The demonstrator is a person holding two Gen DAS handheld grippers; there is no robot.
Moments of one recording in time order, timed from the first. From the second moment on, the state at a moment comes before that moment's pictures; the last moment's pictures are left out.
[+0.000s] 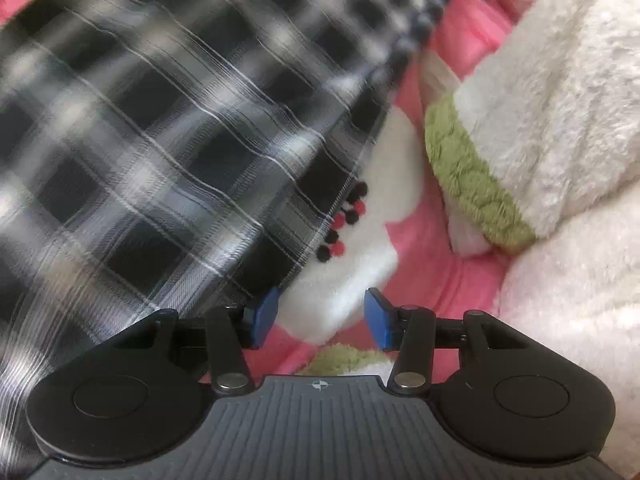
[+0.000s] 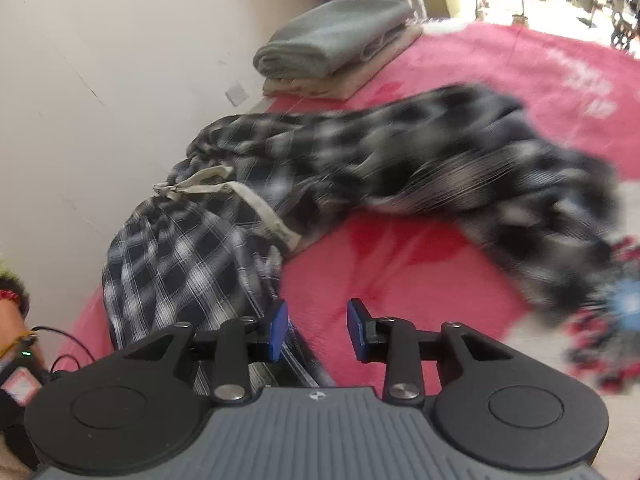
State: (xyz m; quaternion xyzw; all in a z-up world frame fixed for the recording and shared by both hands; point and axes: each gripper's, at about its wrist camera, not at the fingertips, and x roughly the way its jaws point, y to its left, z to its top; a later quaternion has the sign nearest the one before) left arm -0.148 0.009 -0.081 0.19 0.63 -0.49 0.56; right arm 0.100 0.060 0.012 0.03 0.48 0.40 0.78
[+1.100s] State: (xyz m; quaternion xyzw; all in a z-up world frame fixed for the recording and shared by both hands) left arm -0.131 0.029 -0.098 0.10 0.70 -0.43 0.57; right arm 0.134 0.117 -0.043 0.06 0.51 0.47 0.72
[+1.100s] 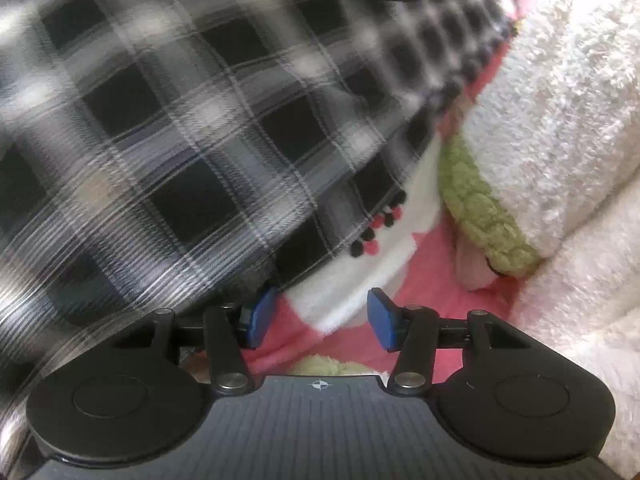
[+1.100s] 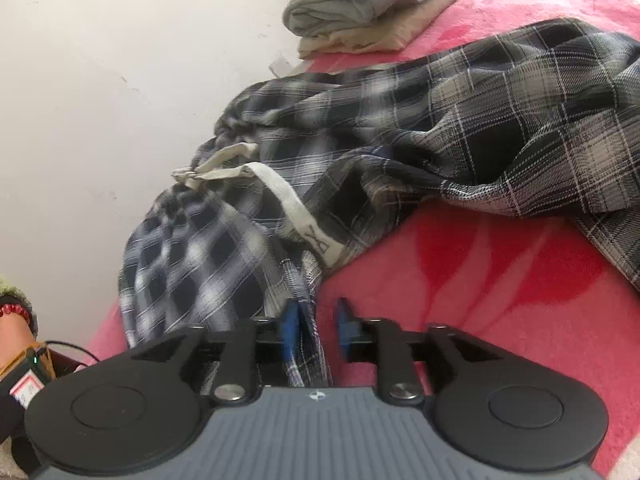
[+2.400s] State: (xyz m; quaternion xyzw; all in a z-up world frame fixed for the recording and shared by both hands) left arm -0.166 0.291 -0.072 -0.23 0.61 0.02 0.76; right arm -0.033 0.147 0.002 0.04 0.53 0.59 0.61
